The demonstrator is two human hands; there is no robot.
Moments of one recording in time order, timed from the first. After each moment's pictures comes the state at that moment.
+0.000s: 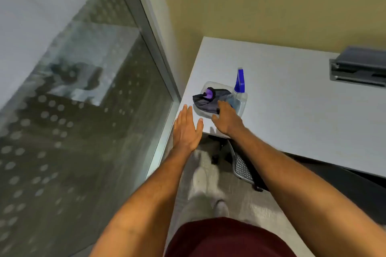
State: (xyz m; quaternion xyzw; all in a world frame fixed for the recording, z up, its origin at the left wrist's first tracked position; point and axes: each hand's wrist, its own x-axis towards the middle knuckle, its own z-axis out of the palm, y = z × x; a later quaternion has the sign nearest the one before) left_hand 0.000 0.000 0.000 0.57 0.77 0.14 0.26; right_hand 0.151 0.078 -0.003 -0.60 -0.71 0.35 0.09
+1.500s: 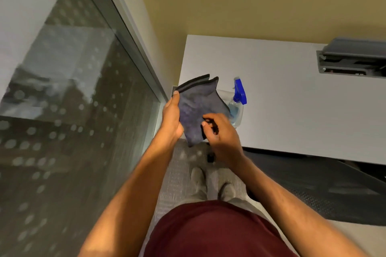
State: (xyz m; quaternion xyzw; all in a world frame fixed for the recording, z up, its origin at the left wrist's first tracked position) left_hand -0.050 0.121 0.030 0.05 0.55 0.53 0.65; right_hand 0.114 0.047 0.028 -0.55 -0.67 0.32 0.38
